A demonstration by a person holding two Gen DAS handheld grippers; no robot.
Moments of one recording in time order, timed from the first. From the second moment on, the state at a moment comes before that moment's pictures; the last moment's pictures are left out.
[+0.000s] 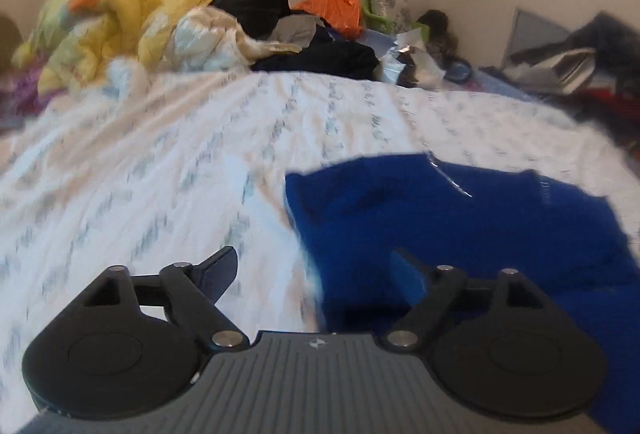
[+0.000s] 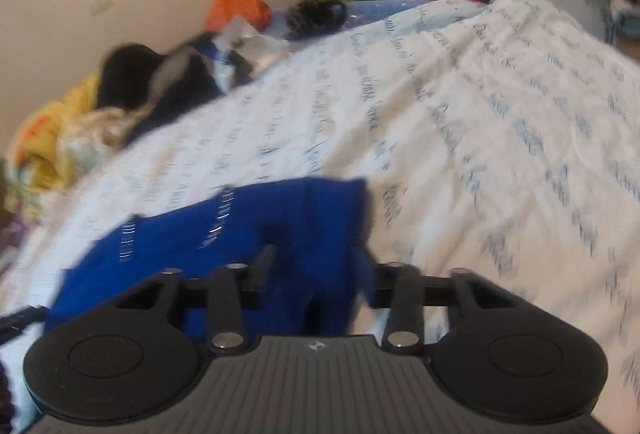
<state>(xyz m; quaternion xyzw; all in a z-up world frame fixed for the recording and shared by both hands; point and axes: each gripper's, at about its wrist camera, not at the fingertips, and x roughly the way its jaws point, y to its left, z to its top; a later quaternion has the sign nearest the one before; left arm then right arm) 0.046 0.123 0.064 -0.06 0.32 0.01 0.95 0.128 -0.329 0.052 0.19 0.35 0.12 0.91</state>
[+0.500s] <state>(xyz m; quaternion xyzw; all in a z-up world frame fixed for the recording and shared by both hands) -0.008 0.123 0.046 -0.03 0.39 0.00 0.92 0.048 -0.360 0.012 0.22 0.40 0.11 0.88</state>
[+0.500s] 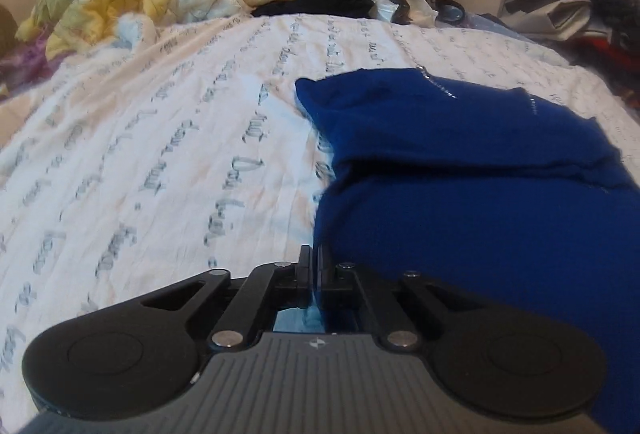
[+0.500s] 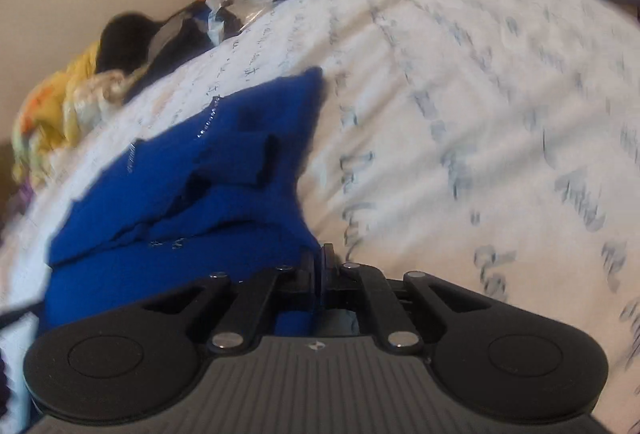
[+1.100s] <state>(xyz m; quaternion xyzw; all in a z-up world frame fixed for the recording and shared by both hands) -0.163 0.141 0.047 -0.25 0.42 -0.10 0.87 -0.123 -0.283 0.069 0.10 0.39 0.17 0.90</state>
